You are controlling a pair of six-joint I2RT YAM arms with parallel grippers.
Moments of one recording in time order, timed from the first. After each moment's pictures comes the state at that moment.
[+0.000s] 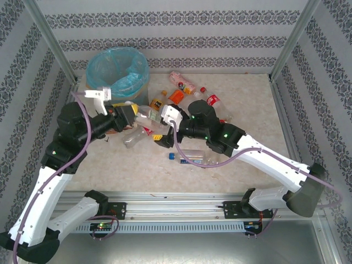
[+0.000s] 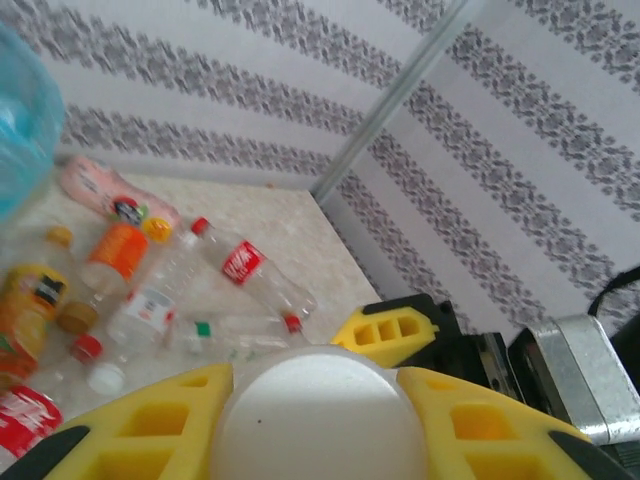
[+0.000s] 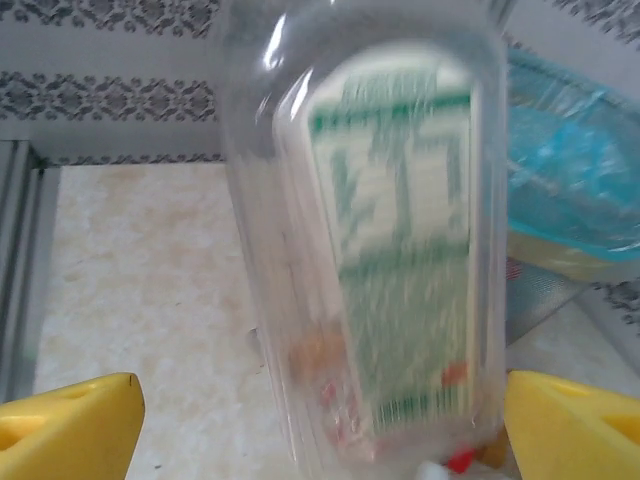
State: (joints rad) left arm -0.35 0.89 1.30 -0.52 0.26 -0.44; right arm 0.89 1.27 1.20 -0.26 -0.22 -0.32
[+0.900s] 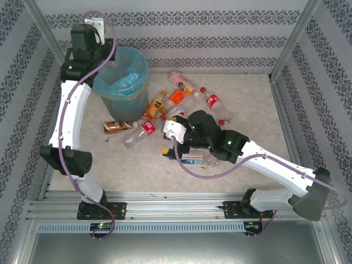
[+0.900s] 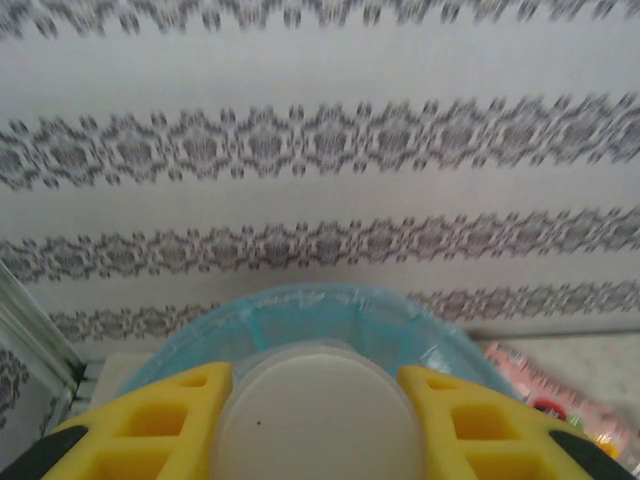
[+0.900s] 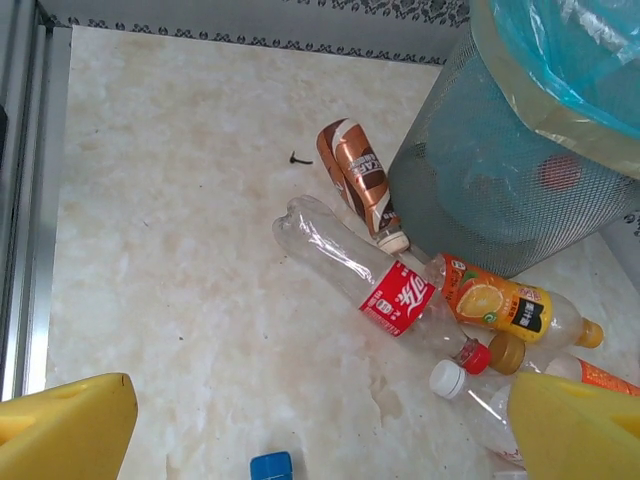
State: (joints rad) left arm -0.06 1.80 2.17 -0.73 -0.07 -0.01; right arm 0.94 1.22 1.14 -0.45 -0.16 -0.42
